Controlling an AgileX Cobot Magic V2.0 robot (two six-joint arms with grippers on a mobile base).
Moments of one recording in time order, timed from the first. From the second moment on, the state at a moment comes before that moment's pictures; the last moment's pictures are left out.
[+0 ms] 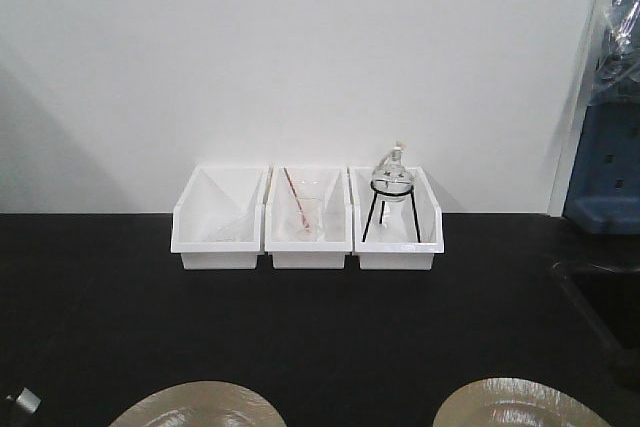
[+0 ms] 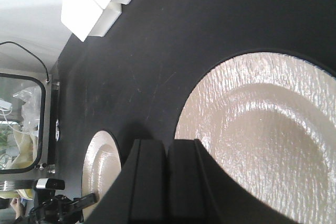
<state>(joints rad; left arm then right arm) 0.19 1.83 -0.73 -1.32 0.89 1.04 -0.58 1.61 -0.91 1.25 1.13 -0.83</state>
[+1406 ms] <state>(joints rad) -0.14 2.16 -1.28 -1.70 0.73 0.88 -0.58 1.61 -0.91 1.26 1.11 -0.83</state>
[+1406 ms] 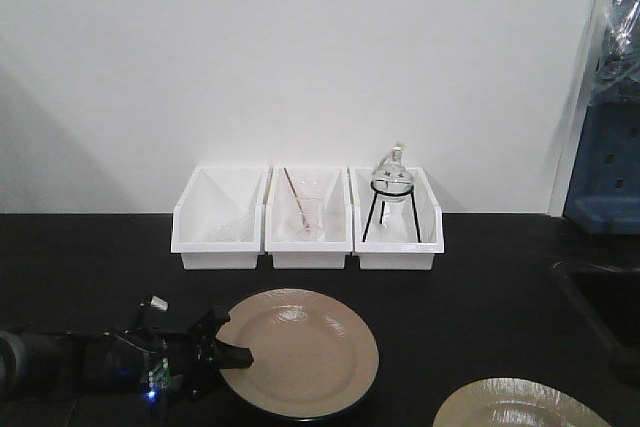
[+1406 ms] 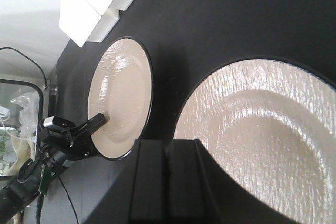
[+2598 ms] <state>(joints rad) 0.09 2.14 -1.28 -1.29 0.97 1.00 -0.58 1.61 -0.91 1.22 1.11 -0.92</state>
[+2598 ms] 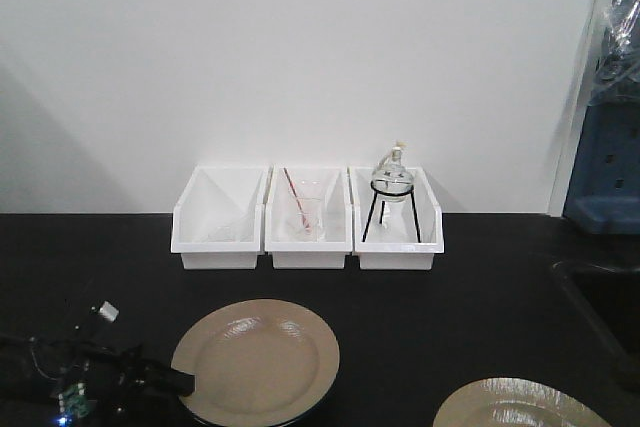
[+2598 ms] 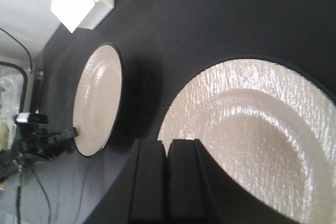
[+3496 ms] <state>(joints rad) 0.26 1.58 -1.28 -1.14 1.21 0.99 -0.58 1.63 -0.91 0.75 0.90 -0.65</state>
